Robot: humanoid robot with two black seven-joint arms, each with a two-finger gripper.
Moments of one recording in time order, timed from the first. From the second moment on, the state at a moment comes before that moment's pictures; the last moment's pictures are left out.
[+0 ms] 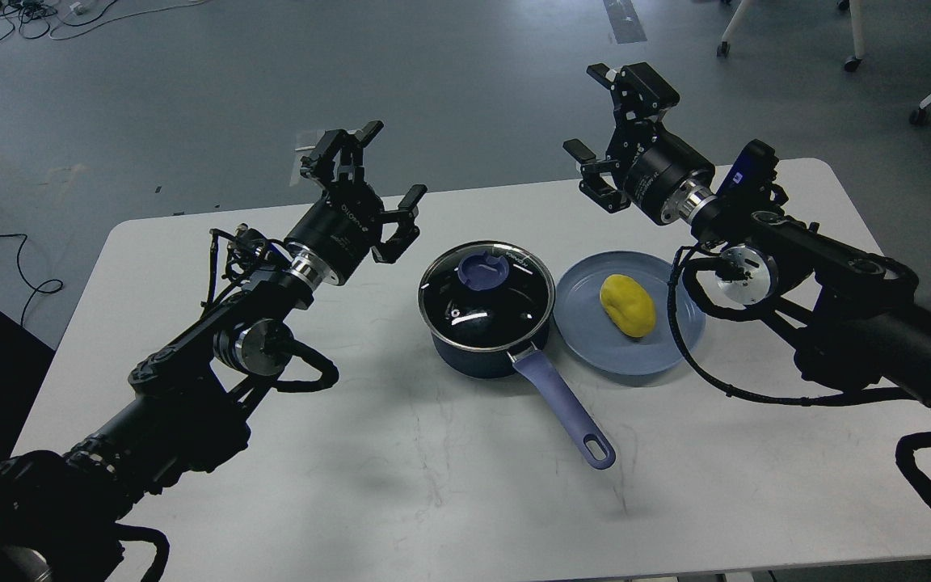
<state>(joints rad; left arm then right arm) -0.78 0.15 -0.61 -0.74 0.18 -0.37 -0.40 0.82 -0.20 0.62 0.83 -0.32 0.16 0.33</state>
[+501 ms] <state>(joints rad) -0.80 0.18 -0.60 -0.74 0.20 -0.32 -0.38 0.84 -0.19 0.62 0.82 -0.32 0.17 0.28</state>
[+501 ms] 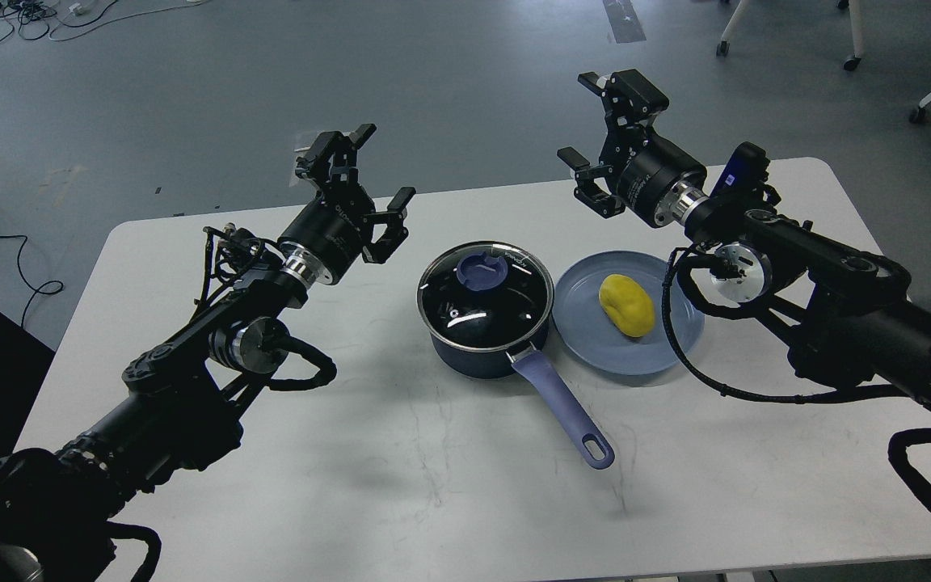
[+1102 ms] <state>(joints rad) -0.80 0.17 -0.60 -0.76 0.19 -0.32 -0.25 0.87 -0.19 0.60 0.80 -0.32 0.16 0.24</state>
